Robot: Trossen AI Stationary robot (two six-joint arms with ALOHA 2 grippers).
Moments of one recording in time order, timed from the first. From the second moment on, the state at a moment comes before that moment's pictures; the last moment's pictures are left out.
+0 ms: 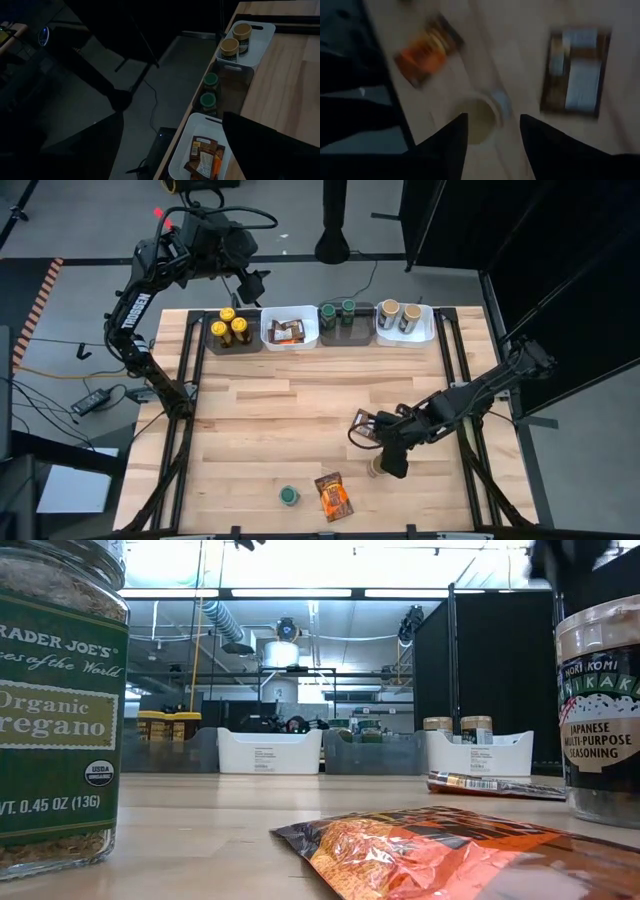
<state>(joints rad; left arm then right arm) 0.56 1.61 2.35 -1.30 -0.22 0.31 0.48 1.47 1.26 -0.97 0.01 0.93</state>
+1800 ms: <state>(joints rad) 0.56 1.61 2.22 -1.32 -0.22 0.31 0.58 1.80 1.44 -1.02 0.08 0.78</state>
